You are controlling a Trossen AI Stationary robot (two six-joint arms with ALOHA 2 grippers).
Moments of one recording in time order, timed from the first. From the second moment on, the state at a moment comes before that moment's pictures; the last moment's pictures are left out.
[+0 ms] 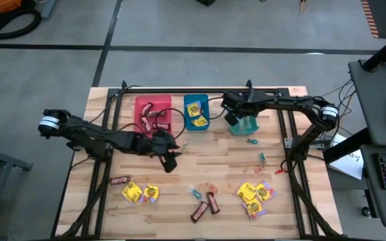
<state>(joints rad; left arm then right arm) -0.14 1.36 0.73 -0.09 -0.27 -0.47 -0.44 1.63 1.15 -0.90 0.47 0.38</state>
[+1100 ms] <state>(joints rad) -0.14 1.76 1.02 -0.31 -0.49 -0.56 -0.19 1.29 1.06 -0.80 0.46 0.50</state>
